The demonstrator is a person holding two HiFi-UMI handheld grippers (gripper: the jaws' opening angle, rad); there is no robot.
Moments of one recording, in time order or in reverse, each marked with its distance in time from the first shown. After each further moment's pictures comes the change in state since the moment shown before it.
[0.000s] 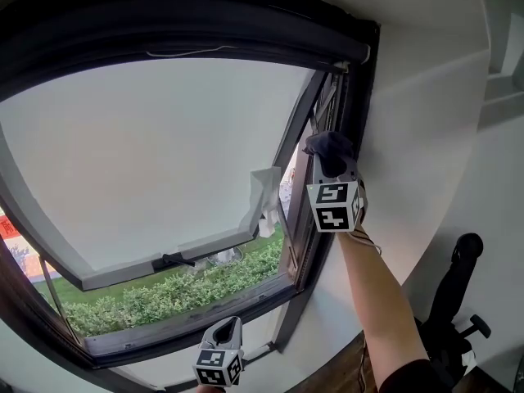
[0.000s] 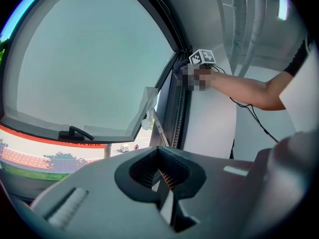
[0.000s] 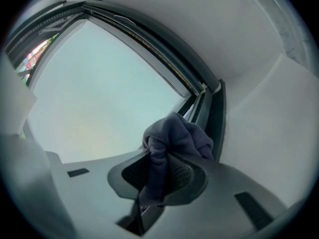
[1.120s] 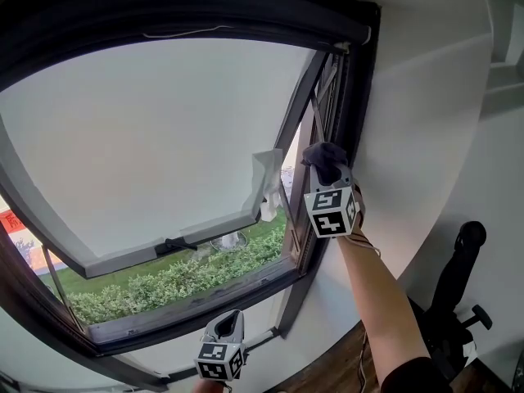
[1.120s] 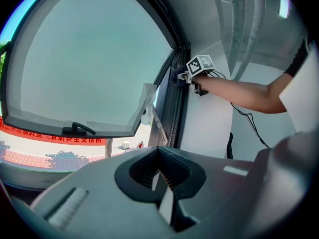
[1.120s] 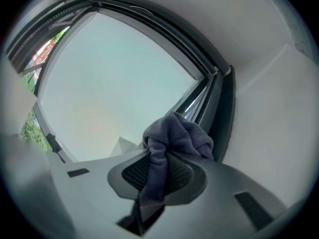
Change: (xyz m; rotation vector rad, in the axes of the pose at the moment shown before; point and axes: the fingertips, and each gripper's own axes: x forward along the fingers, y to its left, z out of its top) left arm -0.017 -0.008 -0.017 0.009 0.041 0.004; right arm -0.020 0.045 -0.058 -0.026 0.109 0.107
